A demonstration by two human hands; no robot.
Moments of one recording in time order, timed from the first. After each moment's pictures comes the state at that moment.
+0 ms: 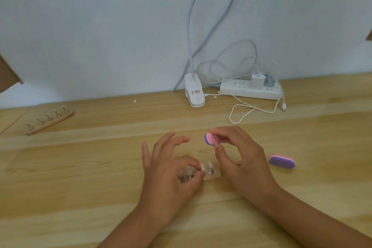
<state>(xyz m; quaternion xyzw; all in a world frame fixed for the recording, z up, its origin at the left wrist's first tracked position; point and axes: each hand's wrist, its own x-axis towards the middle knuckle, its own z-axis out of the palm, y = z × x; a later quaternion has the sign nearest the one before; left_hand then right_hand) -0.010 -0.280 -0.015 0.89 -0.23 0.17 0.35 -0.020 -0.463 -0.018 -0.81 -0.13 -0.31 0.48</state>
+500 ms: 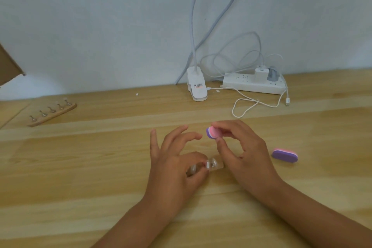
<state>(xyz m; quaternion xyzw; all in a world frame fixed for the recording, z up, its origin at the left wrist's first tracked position) -0.015 -0.286 -0.009 0.88 -0.30 0.22 0.31 -0.021 -0.462 -0.017 -0.81 -0.13 -0.30 0.48</state>
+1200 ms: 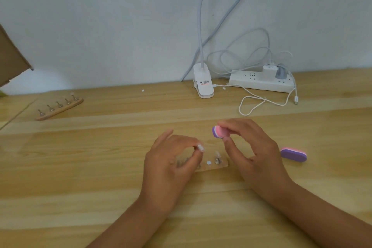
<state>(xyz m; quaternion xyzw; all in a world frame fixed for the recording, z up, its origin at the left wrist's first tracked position) -0.017 -0.277 -0.003 0.81 -0.24 0.26 0.47 -0.027 -0.463 -0.016 -0.82 -0.18 -0.34 0.42</state>
